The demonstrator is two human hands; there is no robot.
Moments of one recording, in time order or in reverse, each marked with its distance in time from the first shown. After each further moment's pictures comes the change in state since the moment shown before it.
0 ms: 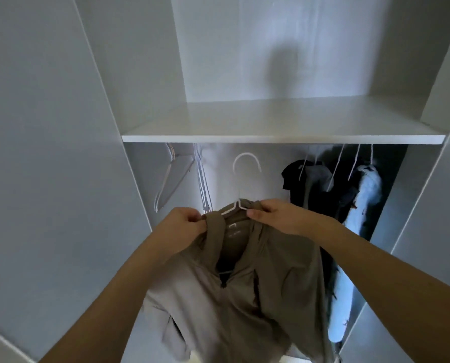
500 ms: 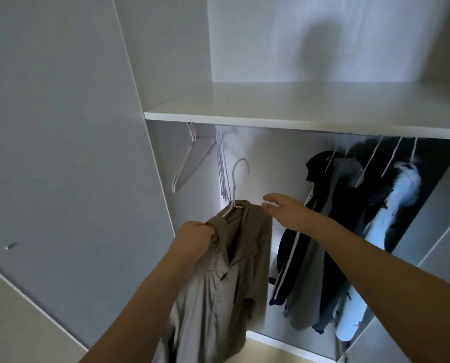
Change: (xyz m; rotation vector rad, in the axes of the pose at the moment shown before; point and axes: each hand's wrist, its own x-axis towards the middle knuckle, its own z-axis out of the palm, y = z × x) left_hand -0.010 -0.052 0.038 -0.400 0.164 -0.443; right_hand 0.048 0.019 0.043 0.000 0.036 0.133
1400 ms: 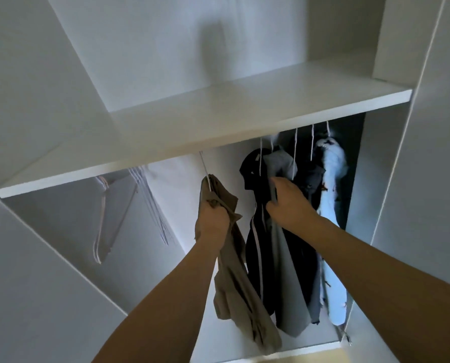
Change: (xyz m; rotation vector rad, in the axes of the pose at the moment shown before) left_hand 0.139 0.082 0.207 0.069 -0.115 0.223; right_hand 0.010 0.098 -0.078 -0.039 0.534 0.198
